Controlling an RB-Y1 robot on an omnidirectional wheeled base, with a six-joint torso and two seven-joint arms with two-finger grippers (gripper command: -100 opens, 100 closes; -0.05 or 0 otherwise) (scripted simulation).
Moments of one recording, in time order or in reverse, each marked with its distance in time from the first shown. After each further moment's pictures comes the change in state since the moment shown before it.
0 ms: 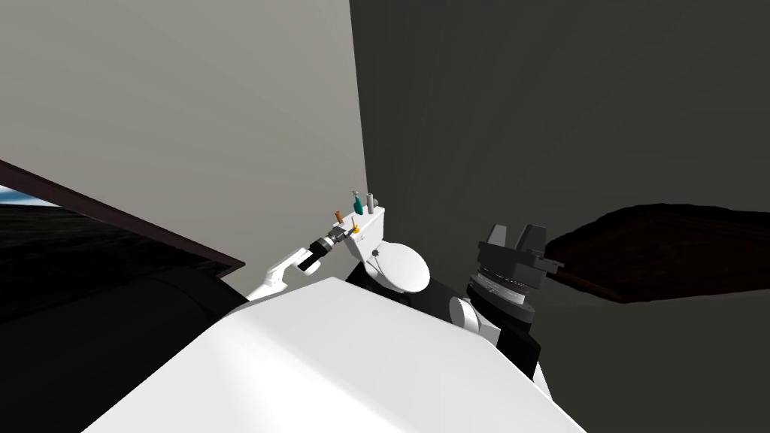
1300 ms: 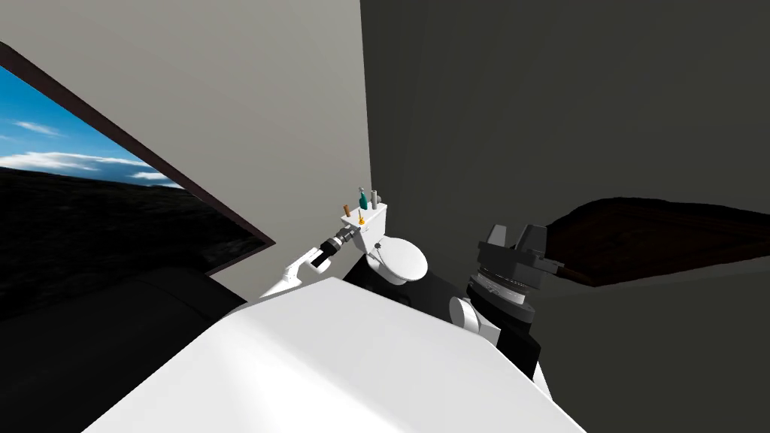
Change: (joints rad) left arm -0.092 -0.050 -0.099 0.057 0.063 0.083 0.037; right arm 0.000 0.000 0.000 0.000 0.000 0.000 0.000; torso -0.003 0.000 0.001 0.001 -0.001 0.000
